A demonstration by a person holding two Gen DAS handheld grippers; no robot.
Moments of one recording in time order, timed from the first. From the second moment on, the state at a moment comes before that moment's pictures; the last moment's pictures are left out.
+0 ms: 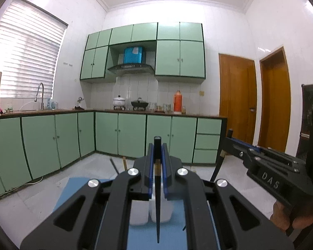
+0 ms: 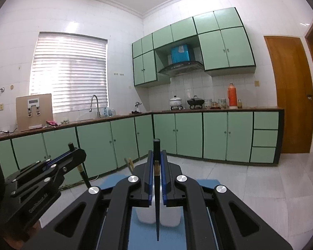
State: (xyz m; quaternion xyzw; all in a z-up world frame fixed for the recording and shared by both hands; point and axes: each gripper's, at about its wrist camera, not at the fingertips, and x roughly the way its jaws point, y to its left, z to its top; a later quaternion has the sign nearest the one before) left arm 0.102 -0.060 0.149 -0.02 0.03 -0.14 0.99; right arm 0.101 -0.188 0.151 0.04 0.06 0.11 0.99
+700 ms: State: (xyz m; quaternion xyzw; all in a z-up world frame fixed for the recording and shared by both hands) left arm 0.239 -0.081 0.170 -0.02 -0.01 -0.10 0.99; right arm 0.237 -0.180 0.165 0.05 0.06 0.07 0.99
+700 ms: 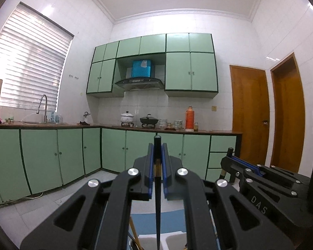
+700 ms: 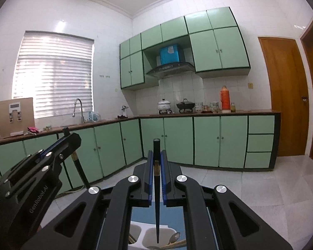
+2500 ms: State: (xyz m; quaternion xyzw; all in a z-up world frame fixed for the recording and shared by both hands) left arm 0.249 -0.037 0.102 -0.03 0.06 -0.09 0.99; right arm 0.230 -0.197 0.092 0.05 0.11 0.03 0.99
